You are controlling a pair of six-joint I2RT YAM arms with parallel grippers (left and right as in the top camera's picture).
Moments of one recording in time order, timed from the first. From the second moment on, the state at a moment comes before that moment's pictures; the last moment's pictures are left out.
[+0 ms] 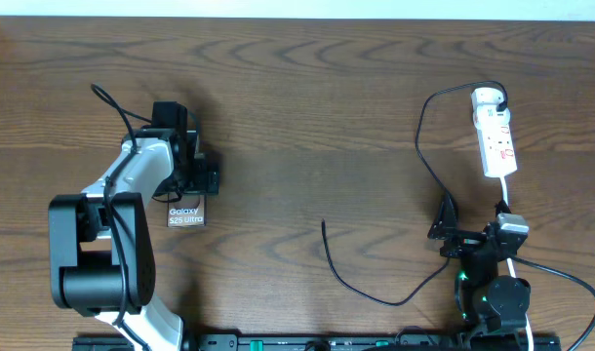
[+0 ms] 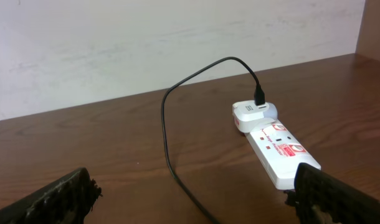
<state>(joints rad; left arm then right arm) 0.02 1.83 1.07 -0.70 -0.03 -0.02 0.08 0.01 0.01 -0.06 0.15 0.19</state>
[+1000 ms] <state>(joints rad) 0.02 1.80 1.02 -0.67 0.01 0.05 0.08 0.01 0.01 -0.06 0.15 0.19</state>
